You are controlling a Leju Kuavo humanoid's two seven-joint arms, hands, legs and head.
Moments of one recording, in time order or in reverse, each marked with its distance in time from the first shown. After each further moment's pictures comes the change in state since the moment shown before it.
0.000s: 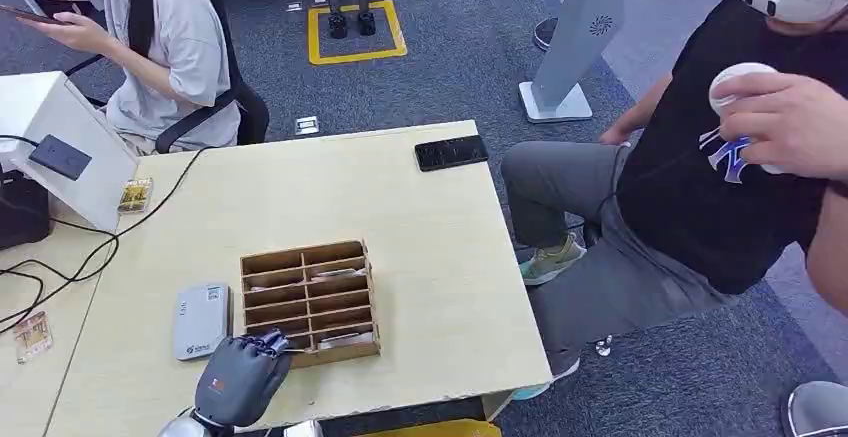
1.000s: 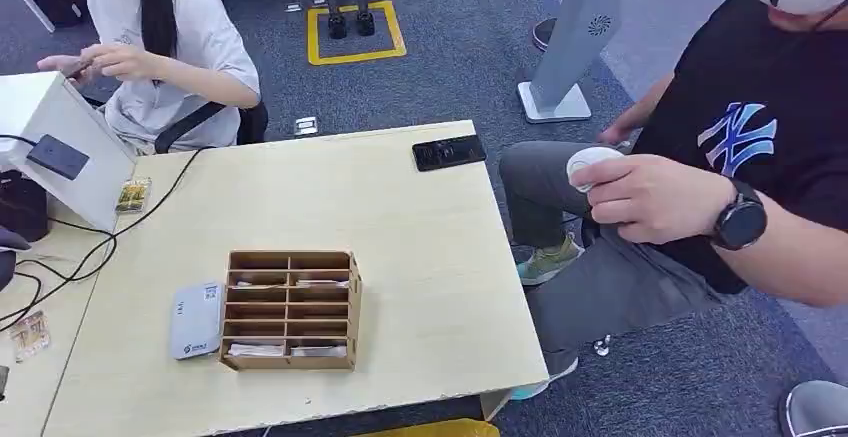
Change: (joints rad) left arm -0.093 0.583 0.557 -0.506 0.600 -0.510 -0.195; right arm -0.010 0.000 0.061 0.007 -0.036 0.017 -0.016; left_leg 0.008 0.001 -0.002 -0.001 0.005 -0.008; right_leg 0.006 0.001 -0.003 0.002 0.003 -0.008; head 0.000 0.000
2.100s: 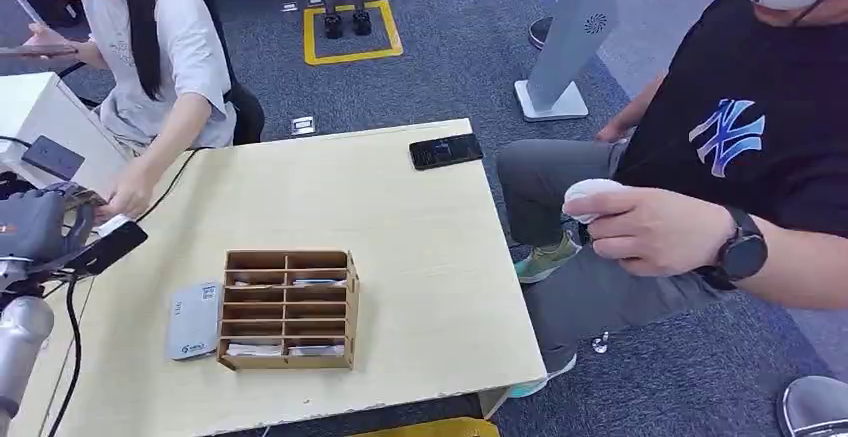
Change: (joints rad) left arm -0.583 -0.389 -0.206 1.109 -0.467 0.375 0.179; right arm -0.024 0.000 0.084 0.000 -0.009 0.001 0.003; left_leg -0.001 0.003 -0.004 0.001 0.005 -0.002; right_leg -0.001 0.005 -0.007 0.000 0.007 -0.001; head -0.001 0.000
